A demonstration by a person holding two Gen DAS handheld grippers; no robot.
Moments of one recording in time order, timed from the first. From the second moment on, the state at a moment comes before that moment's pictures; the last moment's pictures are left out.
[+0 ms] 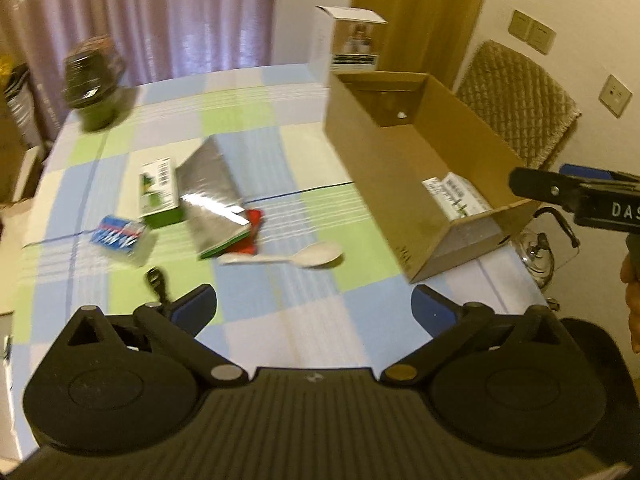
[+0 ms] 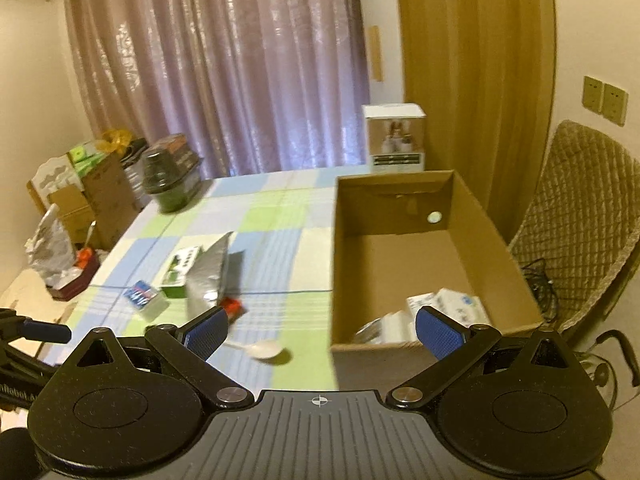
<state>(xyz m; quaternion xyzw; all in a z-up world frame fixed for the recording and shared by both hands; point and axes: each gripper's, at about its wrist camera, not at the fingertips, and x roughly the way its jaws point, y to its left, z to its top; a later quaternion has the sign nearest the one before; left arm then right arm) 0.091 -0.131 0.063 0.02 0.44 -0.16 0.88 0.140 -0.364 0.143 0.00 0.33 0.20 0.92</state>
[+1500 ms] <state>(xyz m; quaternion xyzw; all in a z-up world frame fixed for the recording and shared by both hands) 0.056 -0.019 0.040 -0.05 0.47 -0.07 0.88 0.115 -0.282 0.096 -0.02 0.39 0.27 0.88</state>
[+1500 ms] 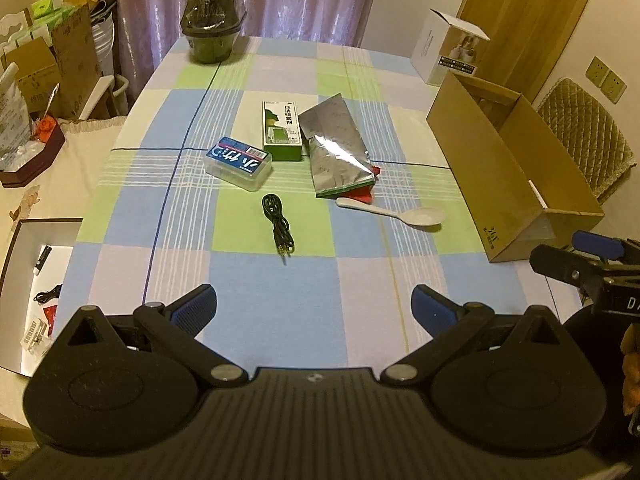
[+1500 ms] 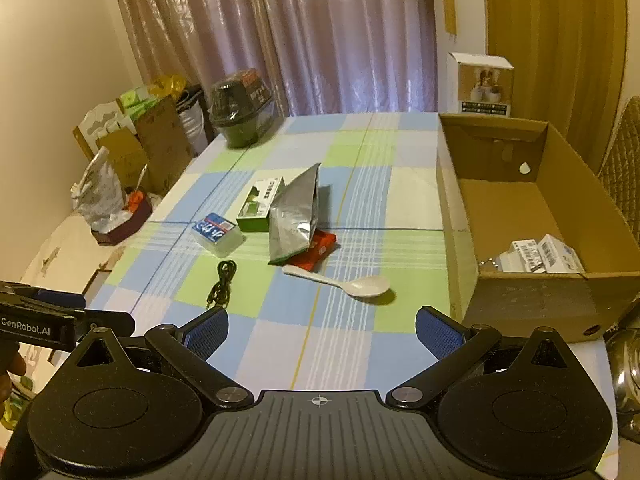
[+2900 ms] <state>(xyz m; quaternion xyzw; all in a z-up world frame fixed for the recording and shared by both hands) 0.218 -0.020 -0.093 0.01 0.55 -0.13 0.83 0.252 -0.205 -0.043 -0.21 0.42 0.34 0.82</state>
